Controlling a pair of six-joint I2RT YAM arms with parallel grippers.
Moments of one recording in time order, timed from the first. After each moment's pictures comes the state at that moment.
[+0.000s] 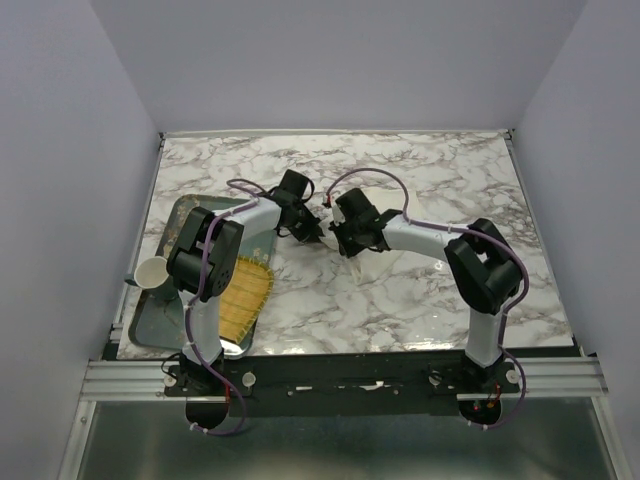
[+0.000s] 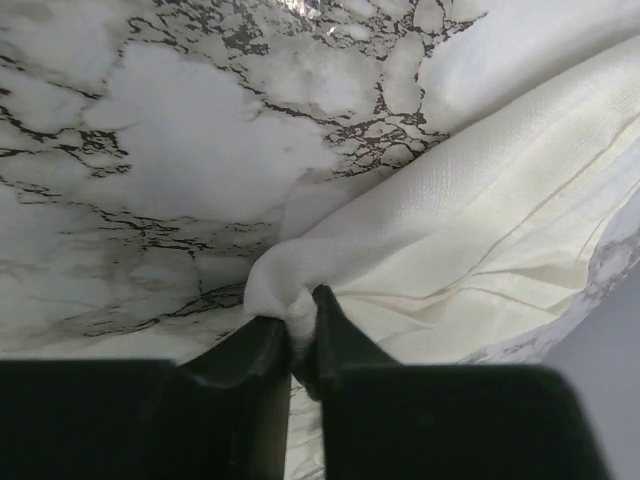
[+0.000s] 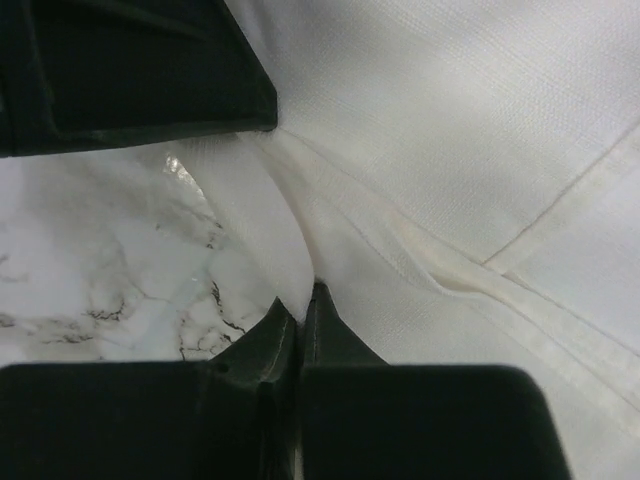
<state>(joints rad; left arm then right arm) -0.45 1.98 1.28 -0.34 0.21 -1.14 0.73 1.92 1.23 -0.27 0.01 0.06</state>
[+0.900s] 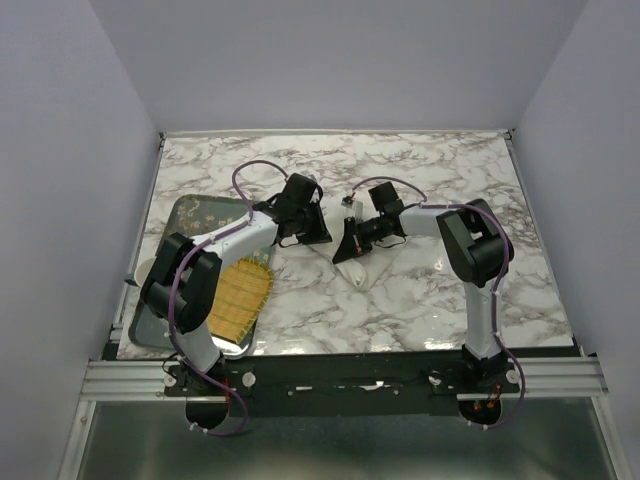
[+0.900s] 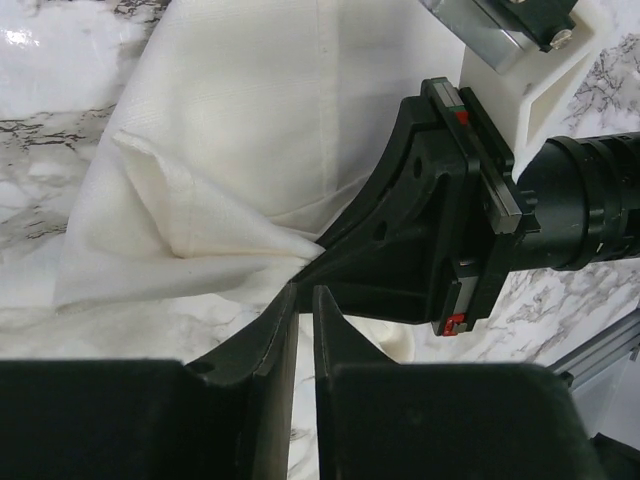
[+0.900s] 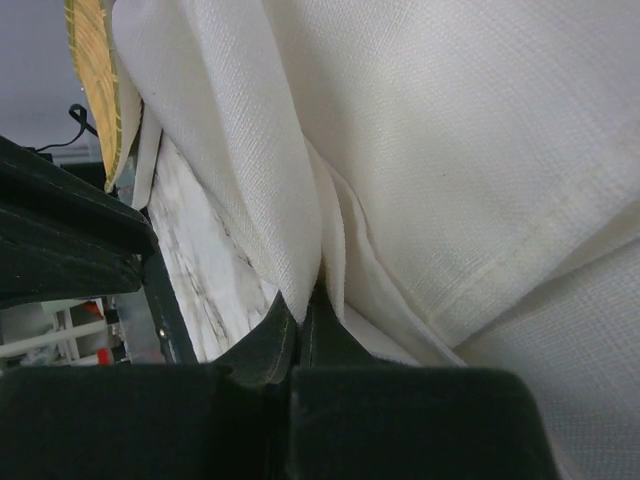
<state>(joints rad) -0.56 1.72 1.15 -0.29 0.18 -0.75 0.45 2.12 1.23 -0.13 -0.95 0.22</state>
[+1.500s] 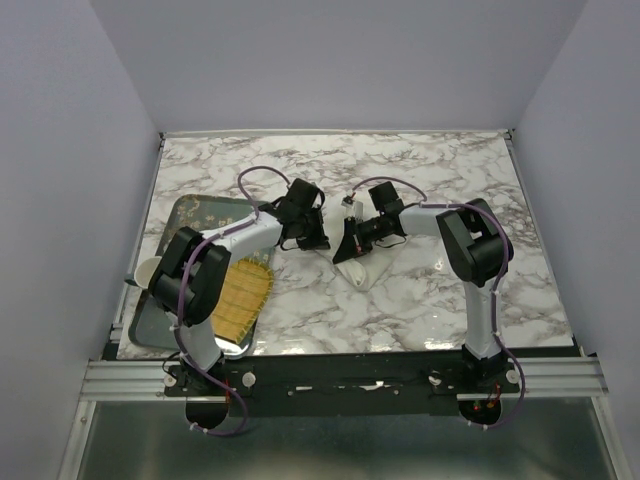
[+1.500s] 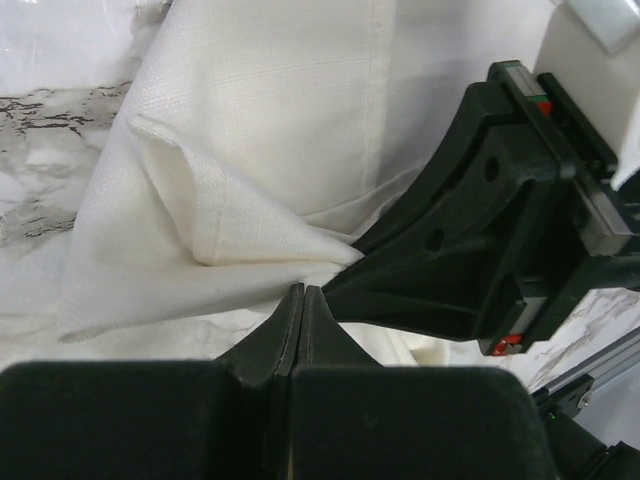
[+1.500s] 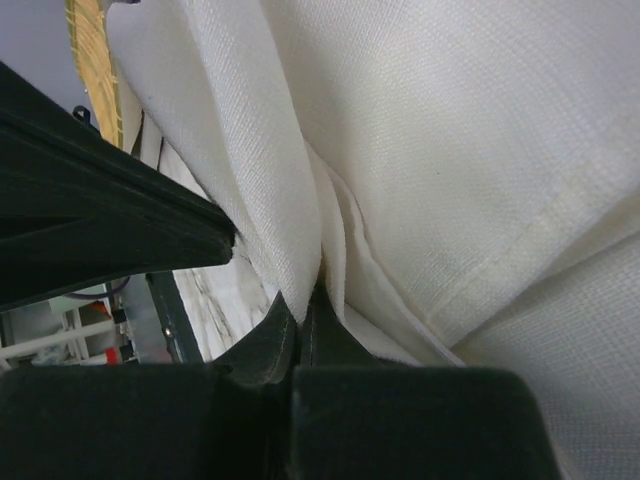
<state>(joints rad) -0.57 1.77 1.15 -0.29 0.18 -0.75 0.45 2.13 1.23 -0.15 -0.95 0.23</state>
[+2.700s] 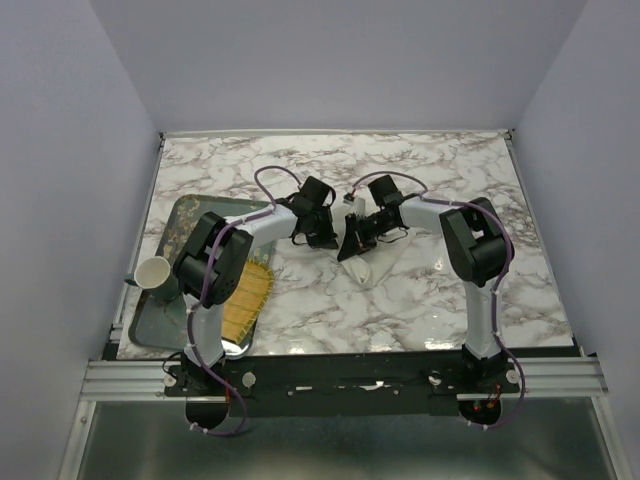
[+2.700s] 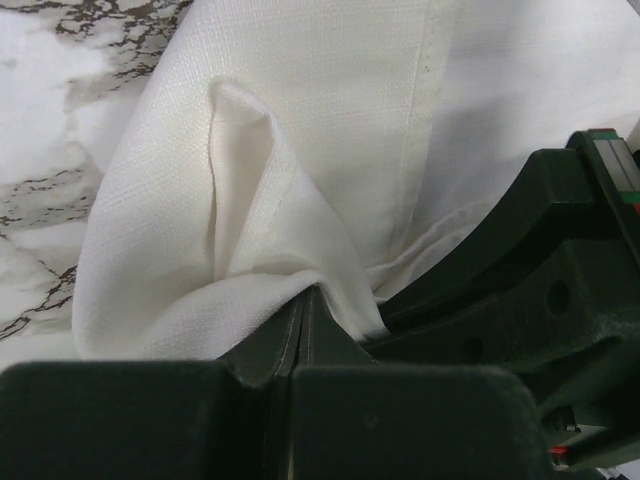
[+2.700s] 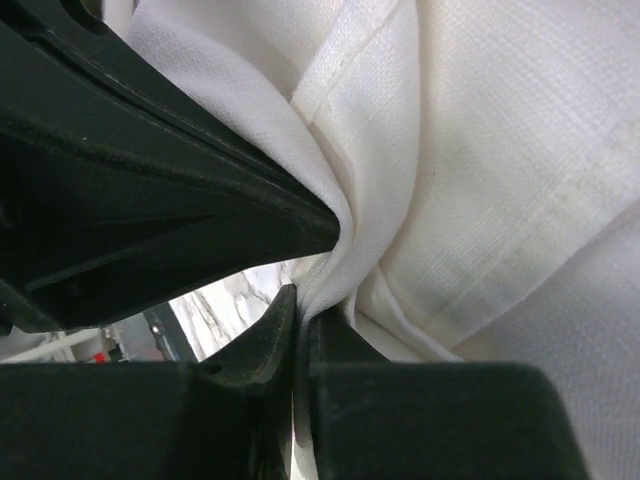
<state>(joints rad) -0.58 1.97 1.28 -0.31 0.19 -0.77 0.44 2.13 1.32 -0.34 -0.87 0.16</state>
